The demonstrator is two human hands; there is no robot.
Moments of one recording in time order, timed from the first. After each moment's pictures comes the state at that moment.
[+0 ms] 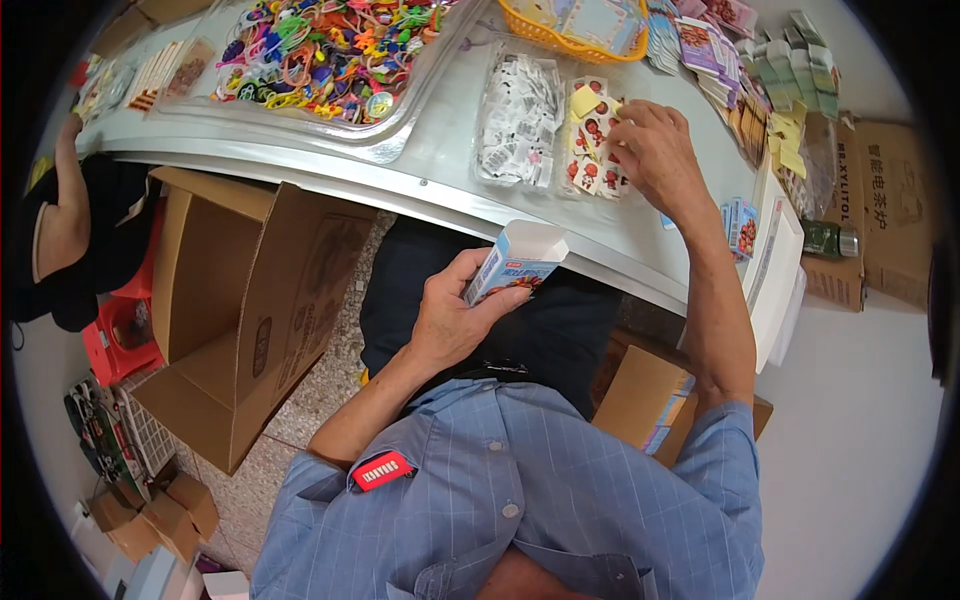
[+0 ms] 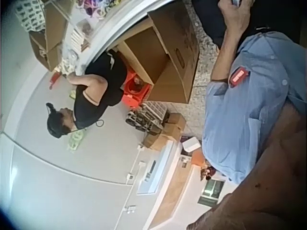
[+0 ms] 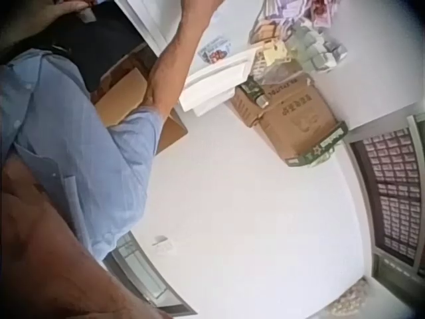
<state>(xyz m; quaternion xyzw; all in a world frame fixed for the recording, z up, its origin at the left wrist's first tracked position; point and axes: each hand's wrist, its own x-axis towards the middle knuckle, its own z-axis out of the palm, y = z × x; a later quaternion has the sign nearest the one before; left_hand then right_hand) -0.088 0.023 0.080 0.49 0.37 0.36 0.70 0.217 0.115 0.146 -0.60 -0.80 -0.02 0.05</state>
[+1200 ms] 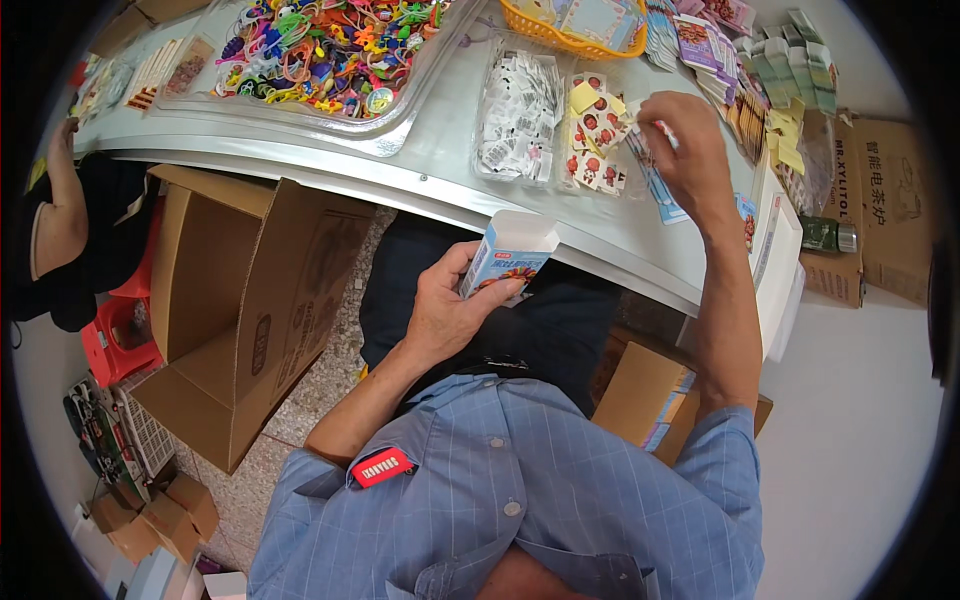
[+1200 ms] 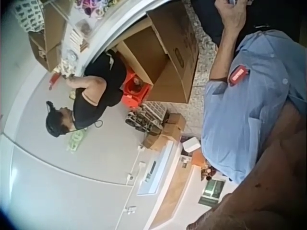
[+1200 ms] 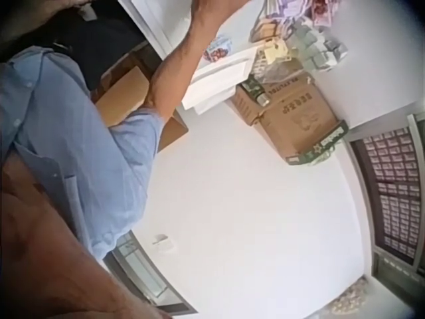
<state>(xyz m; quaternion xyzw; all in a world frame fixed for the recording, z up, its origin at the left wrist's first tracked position) -0.094 0.024 0.070 0.45 0.35 0.37 0.74 0.218 0.111 0.178 -0.58 -0.79 -0.04 0.19</state>
